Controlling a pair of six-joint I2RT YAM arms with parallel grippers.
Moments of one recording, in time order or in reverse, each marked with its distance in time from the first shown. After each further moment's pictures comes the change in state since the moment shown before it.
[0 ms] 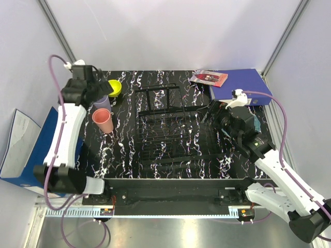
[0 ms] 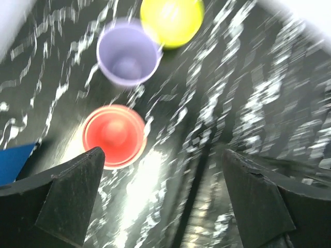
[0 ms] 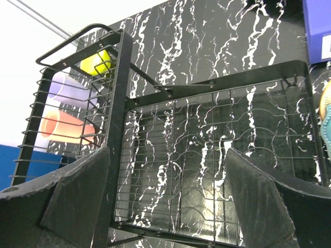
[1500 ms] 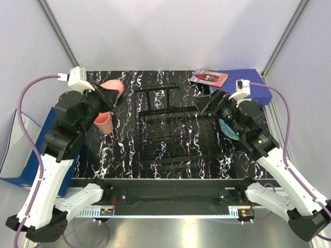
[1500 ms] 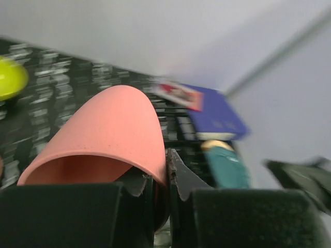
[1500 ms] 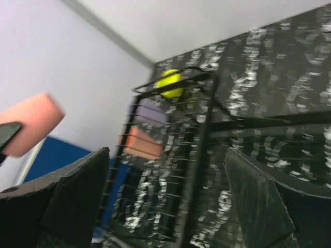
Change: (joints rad) left arm -0.375 -0.486 -0.176 0.330 0.130 -0.091; right arm 0.000 0.035 0.108 0.175 -0.164 0.109
